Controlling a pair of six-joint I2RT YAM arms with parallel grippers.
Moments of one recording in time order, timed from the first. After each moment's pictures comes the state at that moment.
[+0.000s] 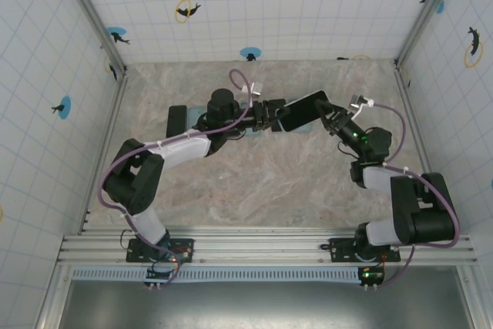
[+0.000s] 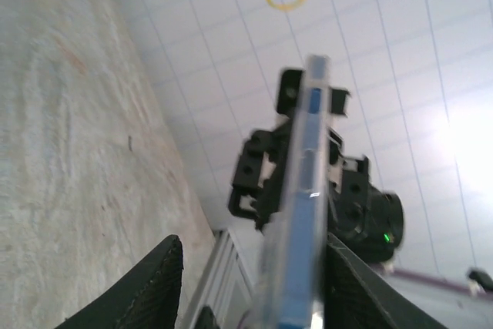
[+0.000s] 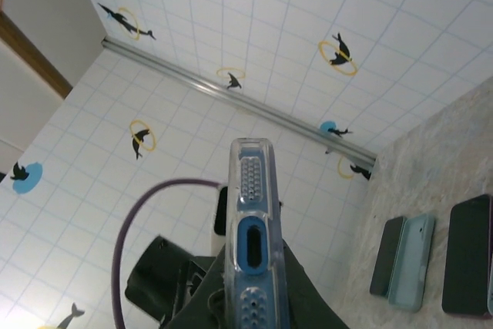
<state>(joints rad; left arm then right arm) -0.66 1.73 1.03 0.62 0.76 -1.15 0.14 1.39 0.40 1.33 -0.63 1.40</state>
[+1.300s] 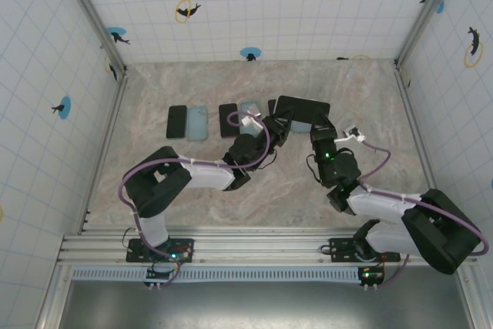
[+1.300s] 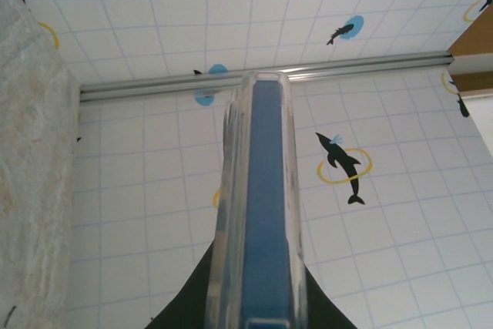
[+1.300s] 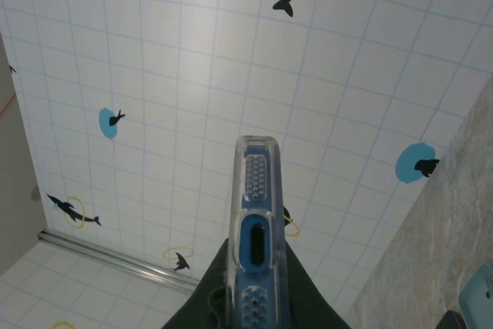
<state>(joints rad) -0.99 1.82 0.88 1.18 -0.22 -1.47 0.73 1.22 0.30 1.20 0.57 1.23</state>
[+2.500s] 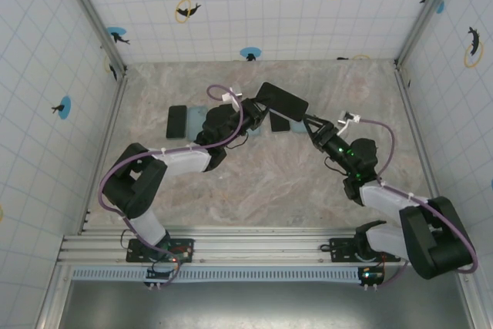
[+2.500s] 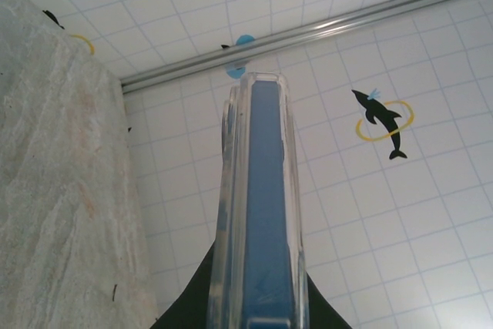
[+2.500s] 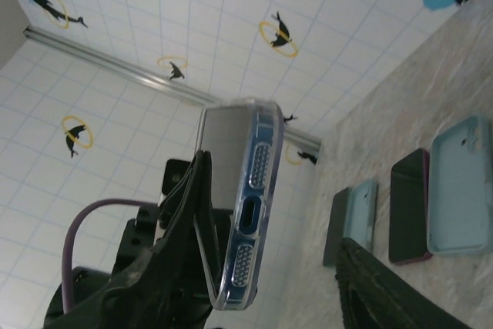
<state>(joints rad) -0.71 1.71 0.87 0.96 0.26 -1.33 0.35 1.21 0.29 1.05 -0.42 1.26</state>
